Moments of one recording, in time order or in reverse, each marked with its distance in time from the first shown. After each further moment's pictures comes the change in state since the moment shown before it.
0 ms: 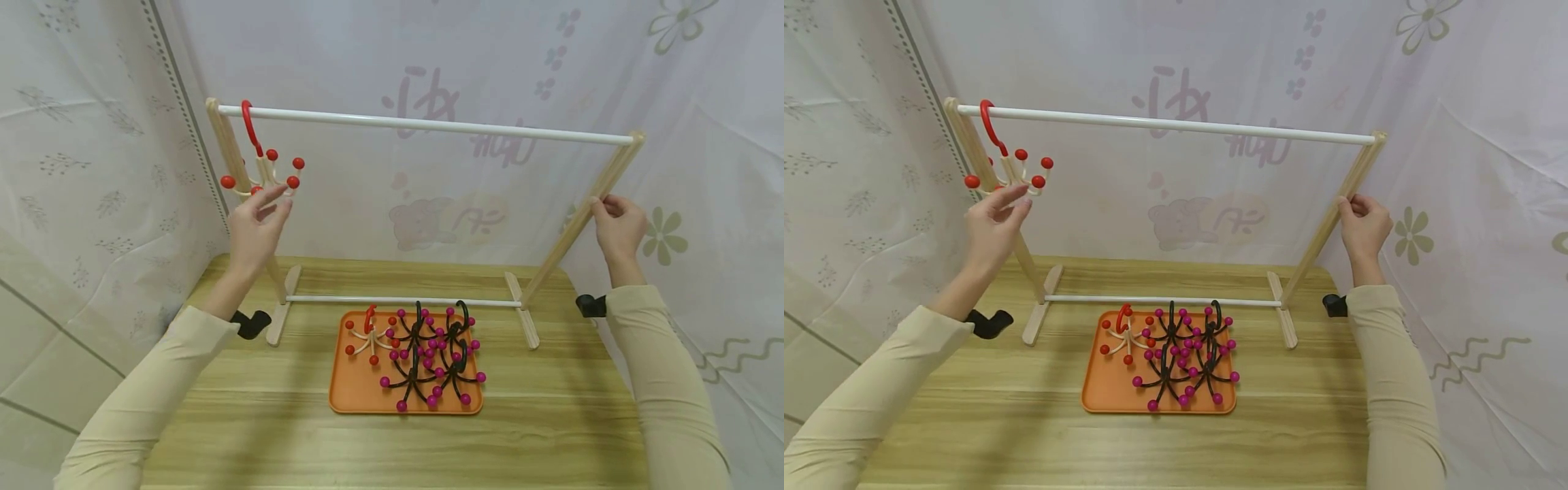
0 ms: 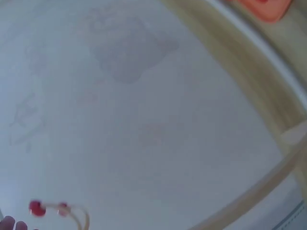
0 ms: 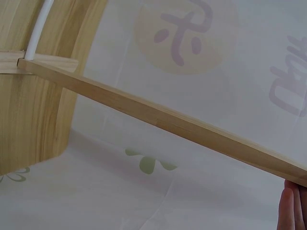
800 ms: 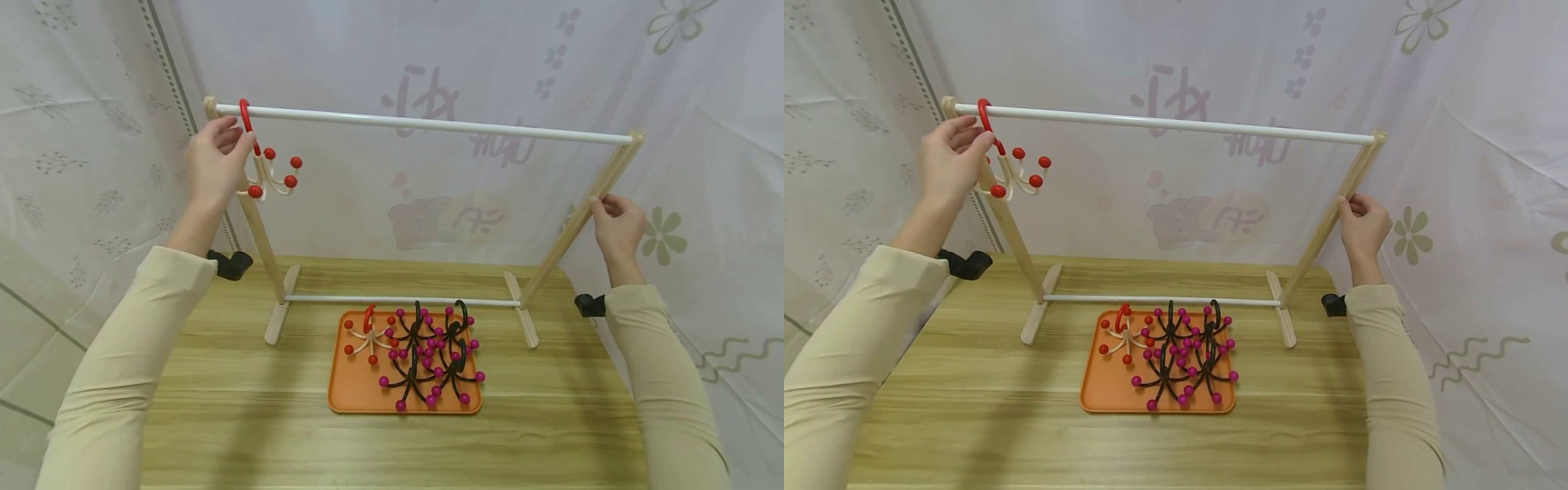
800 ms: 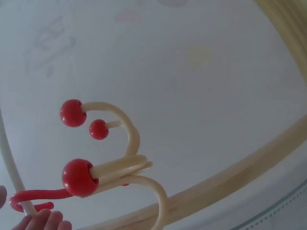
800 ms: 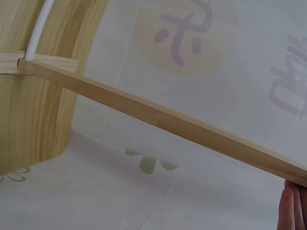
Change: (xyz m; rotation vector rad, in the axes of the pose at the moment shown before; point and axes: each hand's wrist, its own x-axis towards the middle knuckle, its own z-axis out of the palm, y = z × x) left_hand 0.077 0.028 -0.037 0.062 -0.006 -0.350; right_hand 0.001 0.002 0.001 0.001 0.010 -0.008
